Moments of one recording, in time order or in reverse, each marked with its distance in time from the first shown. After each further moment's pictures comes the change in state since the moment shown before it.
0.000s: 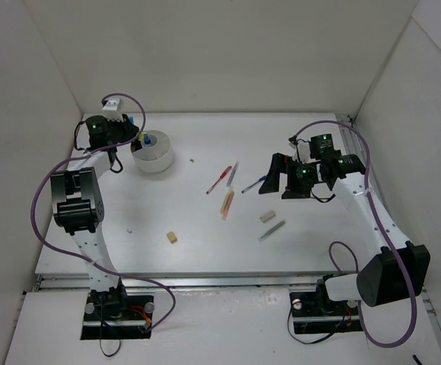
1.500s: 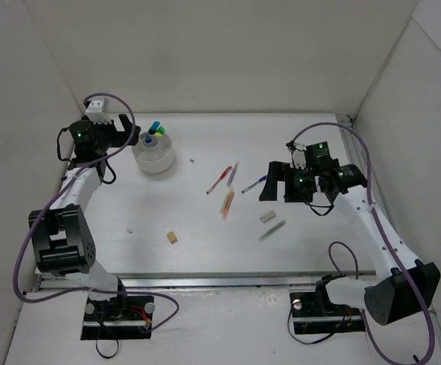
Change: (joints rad) left arm -0.002 -0.425 -0.279 -0.051 -0.044 -0.061; right arm 0.079 -0.112 -0.045 0.000 0.153 0.005
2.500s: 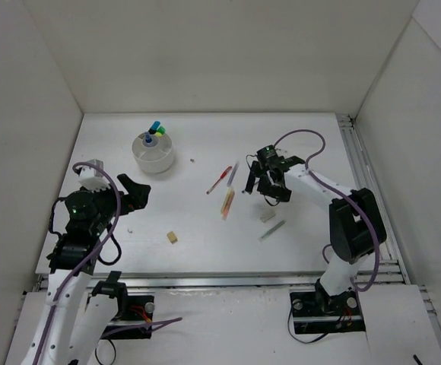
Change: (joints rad) left arm -0.224 -0.990 -0.426 -0.704 -0.276 -0.323; right arm 0.189 0.462 -0.007 0.252 0.571 0.348
